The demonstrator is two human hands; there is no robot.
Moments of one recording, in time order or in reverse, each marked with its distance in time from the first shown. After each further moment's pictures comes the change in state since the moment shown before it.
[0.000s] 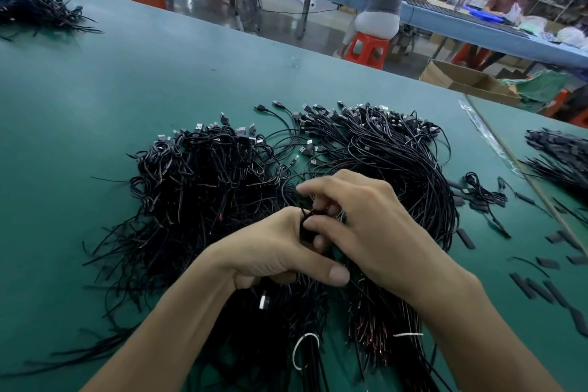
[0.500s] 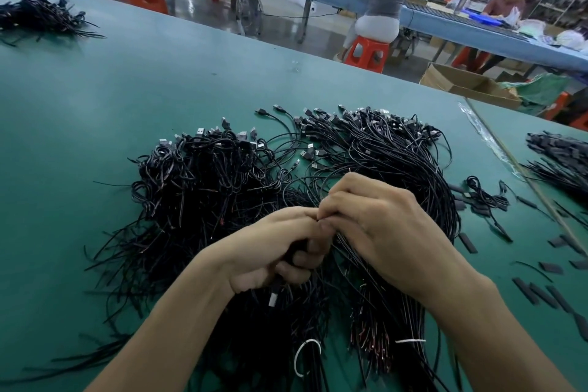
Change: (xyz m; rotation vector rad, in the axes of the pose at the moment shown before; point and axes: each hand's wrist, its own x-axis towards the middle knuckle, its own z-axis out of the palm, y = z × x) left_hand 0.003 0.003 0.001 -0.395 -0.014 -0.018; right_hand -0.004 0.007 -0.010 -0.154 0.072 -0.211
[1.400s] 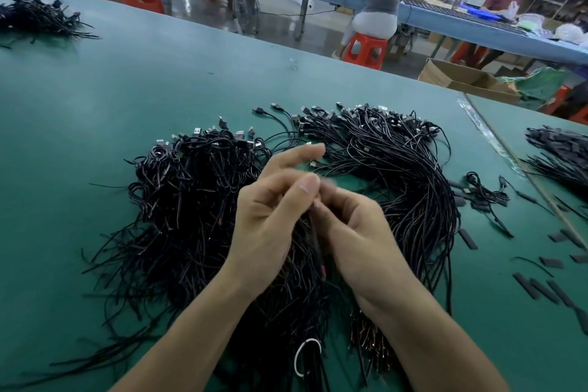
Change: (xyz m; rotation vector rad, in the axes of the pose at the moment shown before) left_hand 0.006 -0.004 0.014 0.274 0.467 0.950; right_hand 0.004 -0.030 0.040 1.207 0.183 0.547
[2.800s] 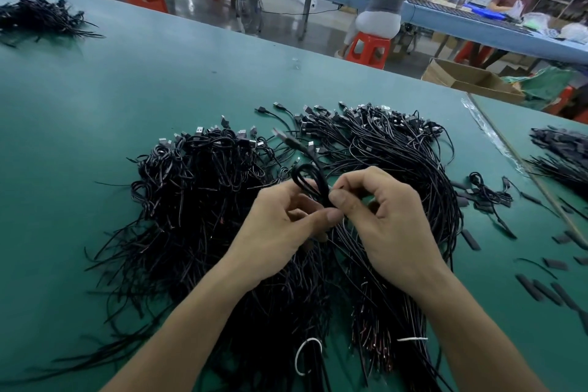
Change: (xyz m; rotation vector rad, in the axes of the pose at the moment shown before) left_hand -0.001 -0.015 -0.011 0.114 -0.160 -0.415; right_hand 0.010 -0.006 -0.037 -0.634 0.112 -0.325
